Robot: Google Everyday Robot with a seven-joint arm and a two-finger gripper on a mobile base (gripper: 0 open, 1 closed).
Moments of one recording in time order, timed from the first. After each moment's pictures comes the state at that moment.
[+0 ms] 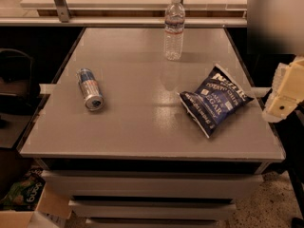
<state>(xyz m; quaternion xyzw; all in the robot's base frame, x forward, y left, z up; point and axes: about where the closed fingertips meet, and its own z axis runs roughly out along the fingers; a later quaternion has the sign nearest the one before) 0.438 -0.212 0.992 -0.60 0.78 -0.05 0.18</state>
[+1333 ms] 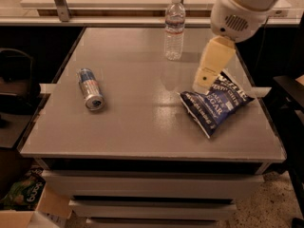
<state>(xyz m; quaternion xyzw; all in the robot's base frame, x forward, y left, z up) 0.514 -0.130 0.974 -0.55 0.82 -0.02 0.17</state>
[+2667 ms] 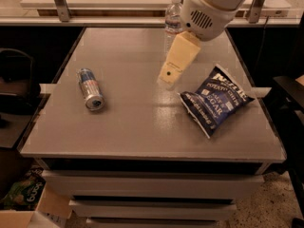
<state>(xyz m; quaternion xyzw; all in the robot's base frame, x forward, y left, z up) 0.514 -0.070 0.981 -0.51 0.84 0.03 0.20</state>
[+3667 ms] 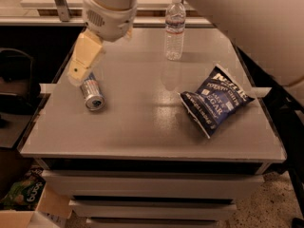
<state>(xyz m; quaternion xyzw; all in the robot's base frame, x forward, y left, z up) 0.532 0.100 0.963 -0.51 0.84 0.08 0.16</state>
